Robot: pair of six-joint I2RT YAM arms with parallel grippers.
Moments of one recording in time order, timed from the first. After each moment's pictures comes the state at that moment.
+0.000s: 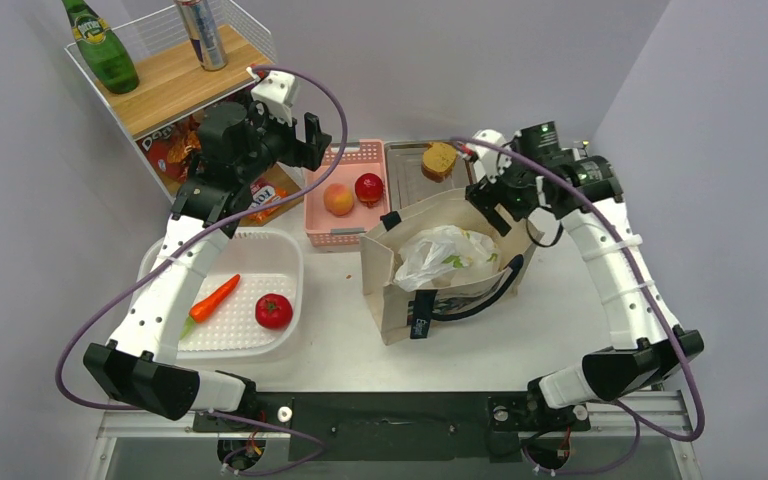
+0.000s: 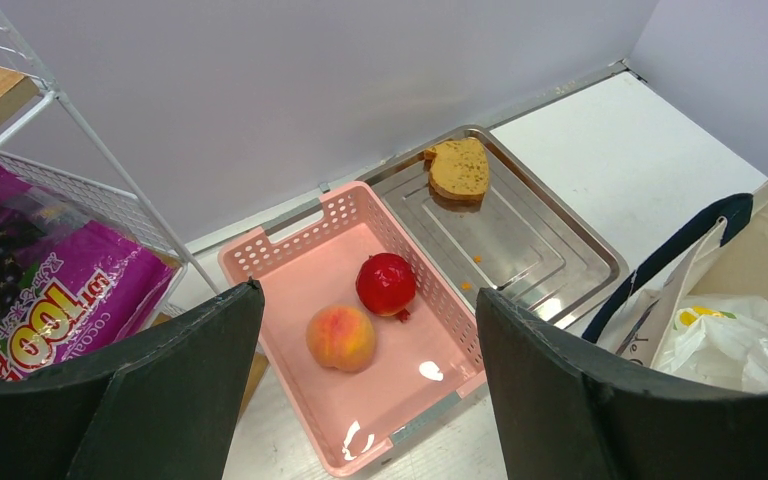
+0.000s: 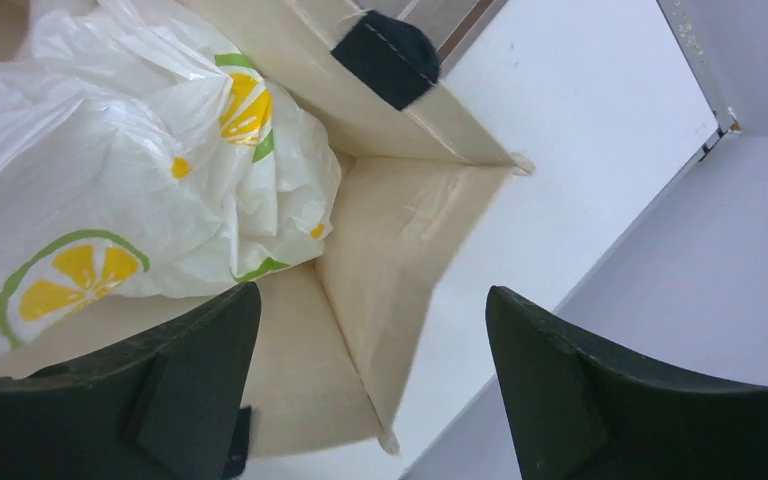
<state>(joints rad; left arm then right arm) -0.32 1.36 1.57 -0.33 0.18 0.02 0.37 1.44 1.73 -1.21 0.01 -0.56</state>
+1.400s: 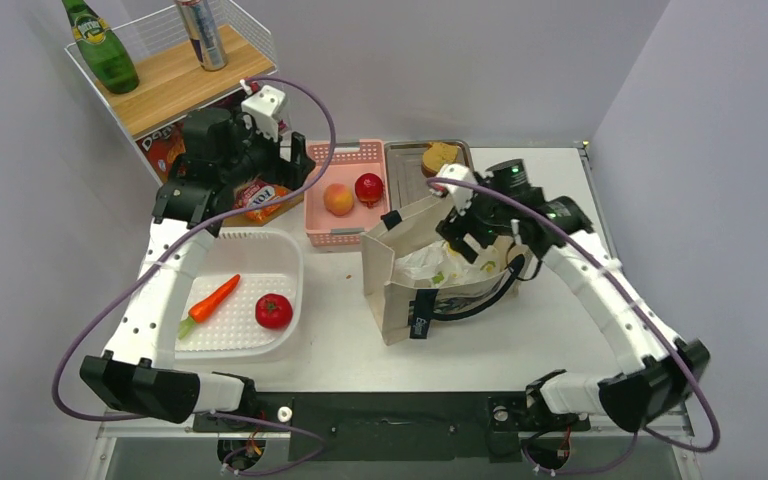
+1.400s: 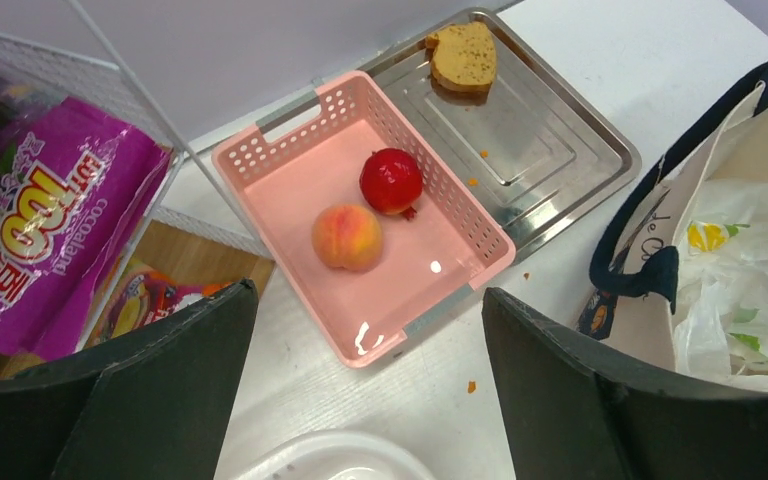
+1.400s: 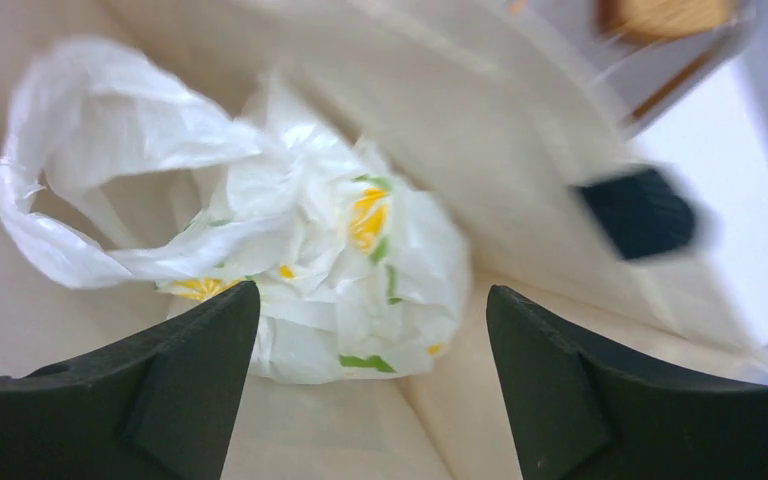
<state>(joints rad) -0.24 1.33 1.56 -0.54 0.28 0.10 0.49 1.36 1.35 -0.90 -0.17 -0.55</state>
